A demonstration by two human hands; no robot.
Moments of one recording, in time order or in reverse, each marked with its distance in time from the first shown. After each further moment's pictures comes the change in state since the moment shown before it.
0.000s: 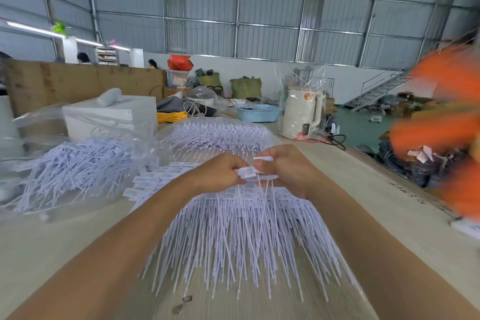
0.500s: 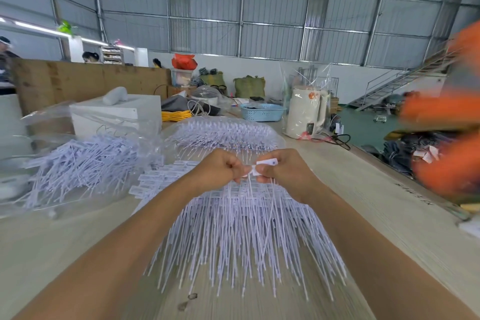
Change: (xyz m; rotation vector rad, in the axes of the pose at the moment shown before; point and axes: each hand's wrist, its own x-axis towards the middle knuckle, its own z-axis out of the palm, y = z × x) left_hand -0.003 -0.014 -0.001 -0.199 0.164 0.002; right_hand 0.006 0.017 0.008 0.041 0.044 -0.146
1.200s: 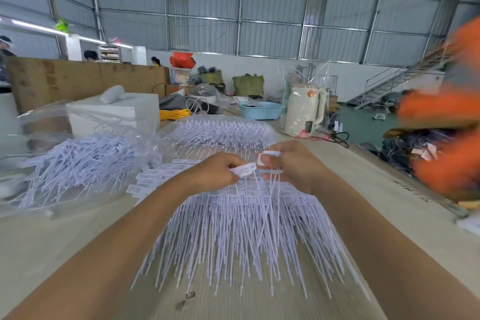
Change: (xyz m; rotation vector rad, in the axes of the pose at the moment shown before) left_hand -0.004 0.007 -0.002 0.149 -0.157 -0.031; right_hand 0.003 -0.018 -0.010 0.035 -0.002 0.187
